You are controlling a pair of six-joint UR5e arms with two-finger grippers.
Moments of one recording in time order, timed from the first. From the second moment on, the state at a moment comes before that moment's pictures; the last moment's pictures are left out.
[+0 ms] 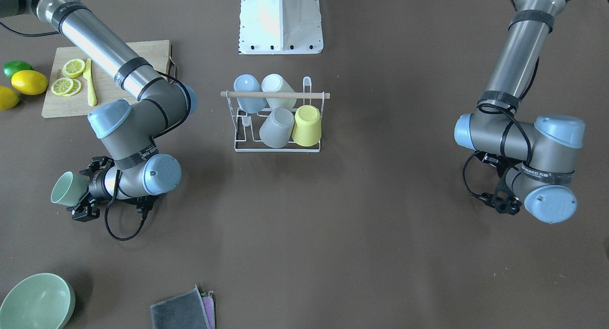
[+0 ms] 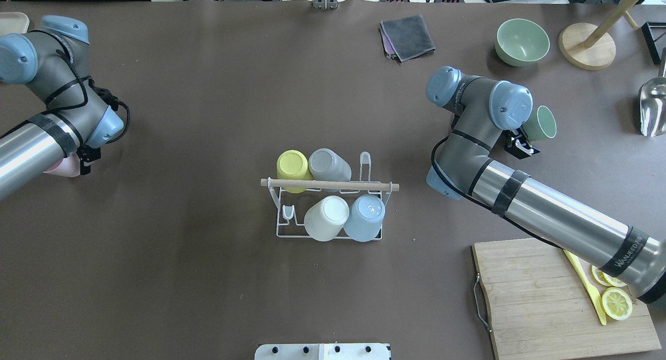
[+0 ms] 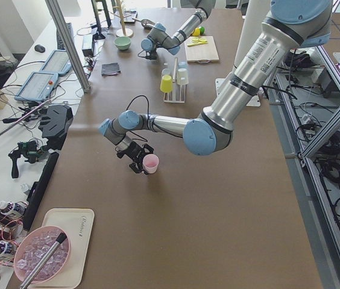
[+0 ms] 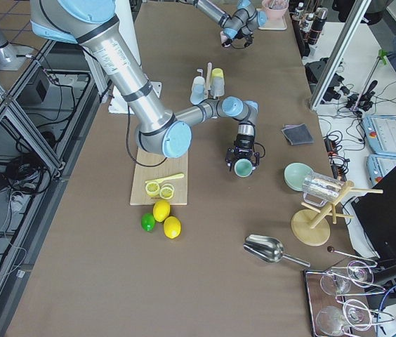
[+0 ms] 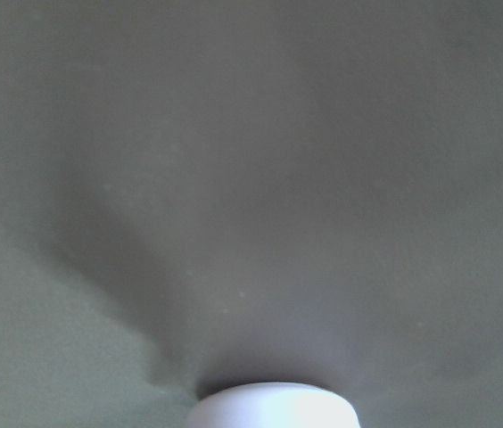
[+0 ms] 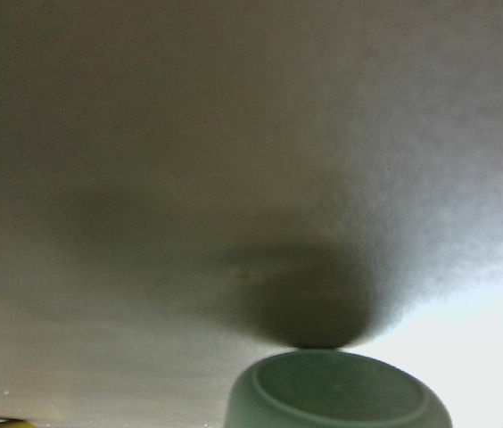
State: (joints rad) left arm -0.99 -2.19 -1.02 -1.01 -2.25 0.33; right arm 0.73 -0.88 1.17 -2.10 1.48 -0.66
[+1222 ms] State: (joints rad) left arm -1.05 -2.19 -1.21 -0.82 -2.21 0.36; right arm 0.73 -0.91 1.21 -2.08 1.46 -0.66
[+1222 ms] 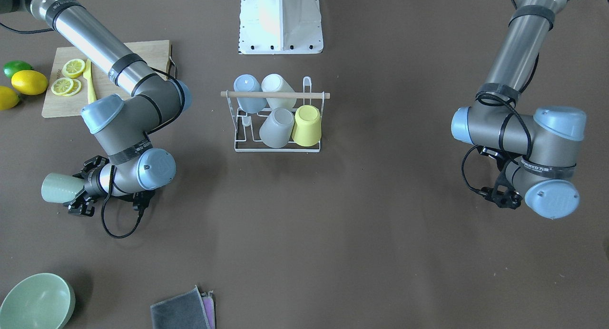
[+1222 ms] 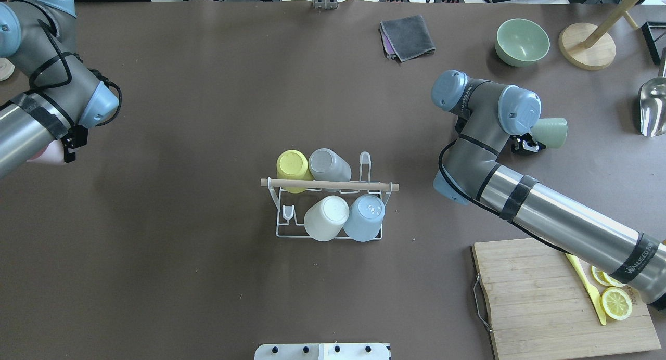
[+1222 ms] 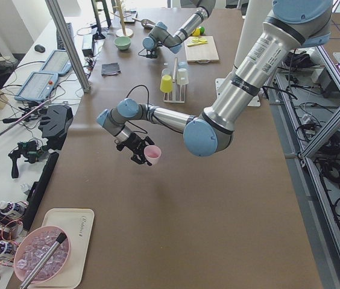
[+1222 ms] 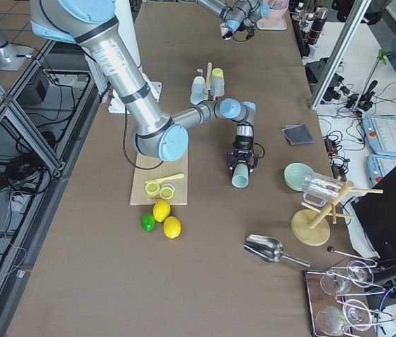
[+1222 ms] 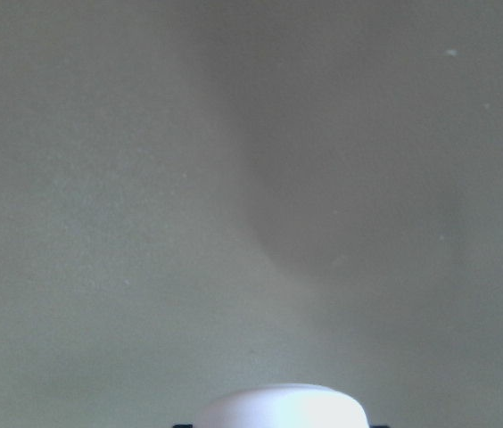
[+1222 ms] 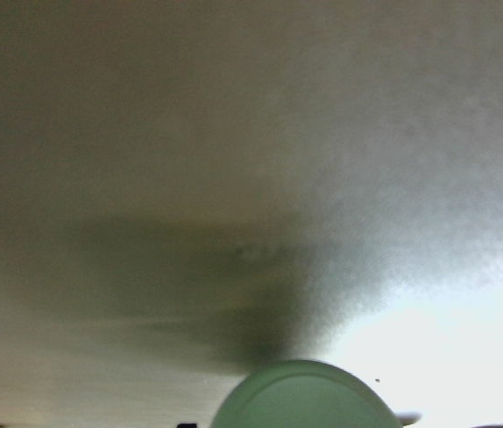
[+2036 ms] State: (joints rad) left arm -1.11 -2.17 -1.63 -0.81 -2.01 0.35; right arm 0.89 -0.92 1.28 -2.08 1.55 -0.70
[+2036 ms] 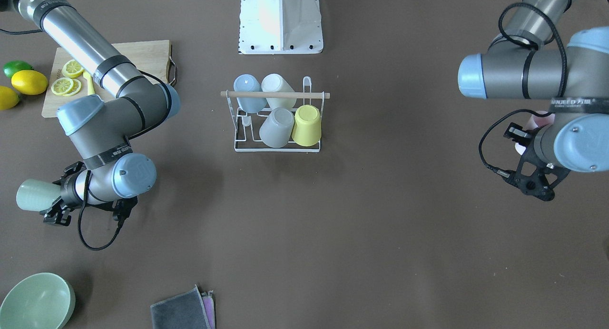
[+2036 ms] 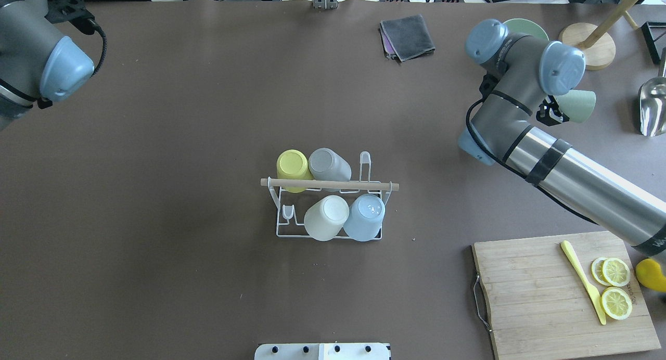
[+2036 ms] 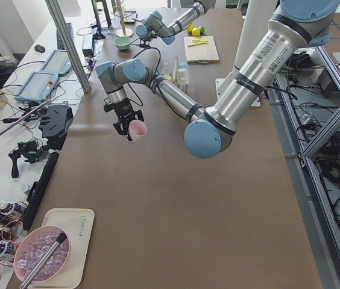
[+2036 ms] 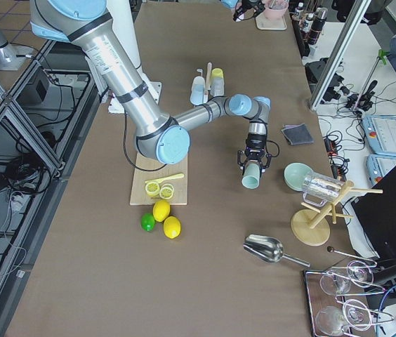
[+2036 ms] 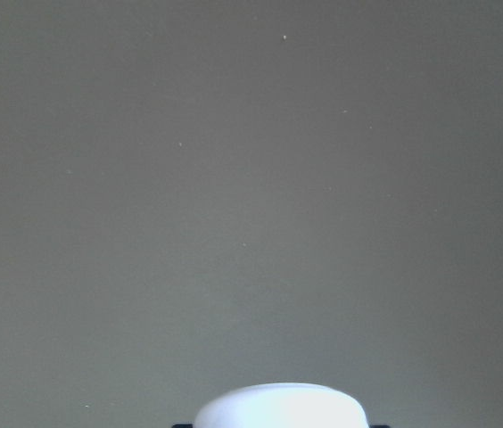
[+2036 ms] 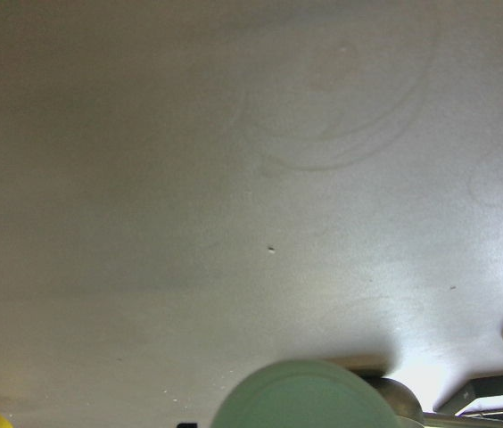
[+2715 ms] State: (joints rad) left arm -1.12 -2.11 -1.71 -1.25 -2.01 0.22; right arm 1.07 -1.06 1.60 -2.10 1.91 -0.72
